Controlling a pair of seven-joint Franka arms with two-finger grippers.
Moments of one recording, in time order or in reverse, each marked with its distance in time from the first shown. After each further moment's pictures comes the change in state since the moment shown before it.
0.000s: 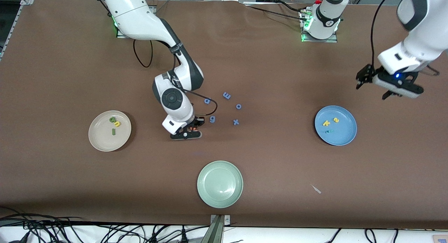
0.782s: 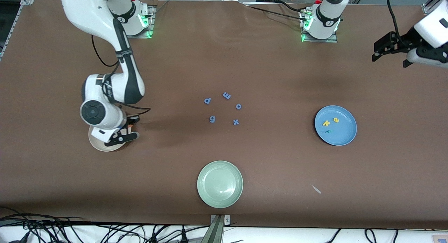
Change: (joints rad) left arm -0.068 0.172 0.023 0.511 0.000 -0.499 -0.316; right arm -0.040 -0.149 -0.353 -0.193 0.000 -0.165 -0.590
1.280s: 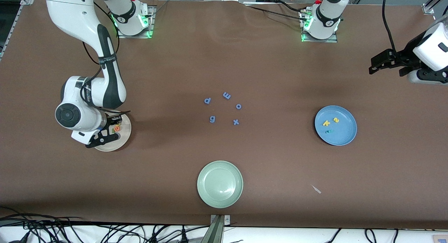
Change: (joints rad) left arm -0.155 0.071 0.143 0.066 0.000 -0.024 -0.148; right arm -0.058 0.003 -0.004 0.012 0.000 0.005 -0.090
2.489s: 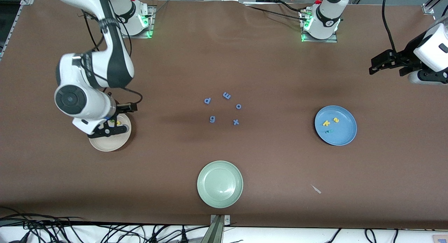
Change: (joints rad) left arm 0.001 0.005 0.009 0.002 0.000 -0.003 -0.003; right arm 0.025 -0.204 0.101 0.154 -0.110 -0.365 0.343
